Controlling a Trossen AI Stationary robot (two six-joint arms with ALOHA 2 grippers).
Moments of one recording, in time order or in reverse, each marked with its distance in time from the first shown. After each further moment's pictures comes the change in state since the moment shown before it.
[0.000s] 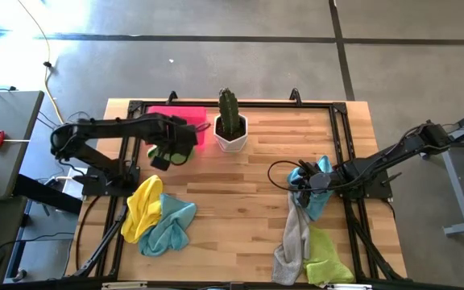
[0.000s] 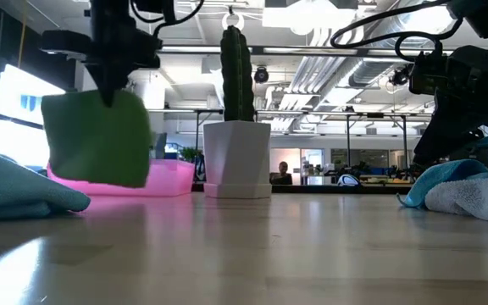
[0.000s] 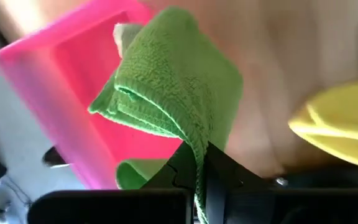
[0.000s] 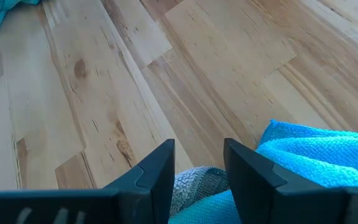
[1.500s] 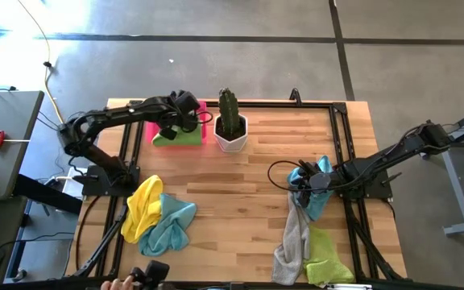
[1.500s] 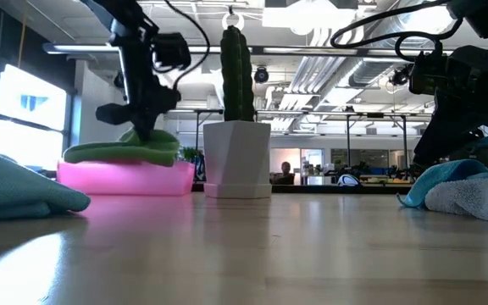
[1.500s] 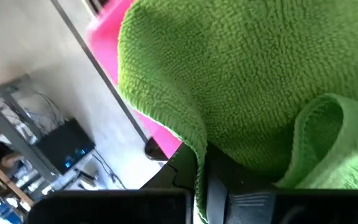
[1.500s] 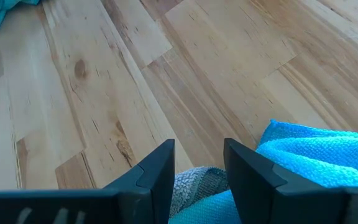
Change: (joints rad) left arm 0.419 0.102 -0.161 0.616 -0.209 0.611; right arm 0.000 0.000 0.000 0.000 0.000 -0.001
